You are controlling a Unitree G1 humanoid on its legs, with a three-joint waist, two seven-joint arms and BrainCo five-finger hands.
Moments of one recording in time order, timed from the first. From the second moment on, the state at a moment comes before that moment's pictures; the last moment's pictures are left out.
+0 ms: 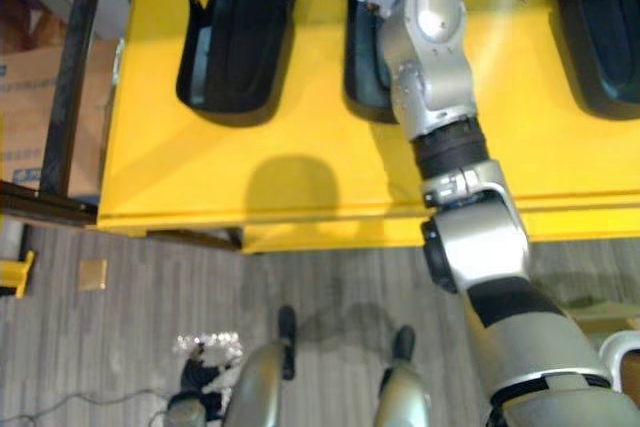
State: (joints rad) left arm 0.05 0.06 0.13 0.88 0.08 -0.15 0.26; right arm -1.44 -0.23 0.14 0.73 0.54 -0.26 -0.20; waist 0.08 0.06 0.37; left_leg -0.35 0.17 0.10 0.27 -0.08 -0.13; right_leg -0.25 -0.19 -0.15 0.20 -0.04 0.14
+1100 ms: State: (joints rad) left arm 0.03 0.05 0.07 0.84 0.04 -0.14 0.31; right arm -1.28 0.05 -0.01 0.84 0.37 -0.19 -0.34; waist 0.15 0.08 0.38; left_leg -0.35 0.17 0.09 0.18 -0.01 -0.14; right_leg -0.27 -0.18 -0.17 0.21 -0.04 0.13
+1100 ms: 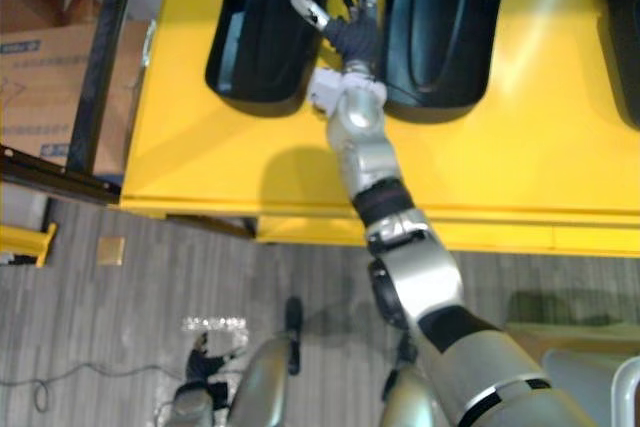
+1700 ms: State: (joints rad) left arm 0.01 0.07 0.03 0.84 0.04 -0.13 0.32; right arm -1.23 0.07 -0.10 0.79 0.22 -0.19 -0.42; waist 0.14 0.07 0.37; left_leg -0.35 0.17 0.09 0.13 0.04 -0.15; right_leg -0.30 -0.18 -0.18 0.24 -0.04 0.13
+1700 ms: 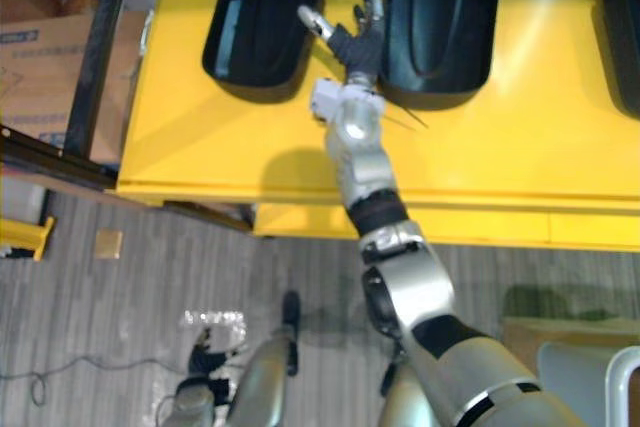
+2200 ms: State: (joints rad) left arm 0.01 0.07 0.02 0.84 0.04 -0.13 0.33; right arm -1.22 0.07 -0.16 0.79 0.17 -0.19 -0.46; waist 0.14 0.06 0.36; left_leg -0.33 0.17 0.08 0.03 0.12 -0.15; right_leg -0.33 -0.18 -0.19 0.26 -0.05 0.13
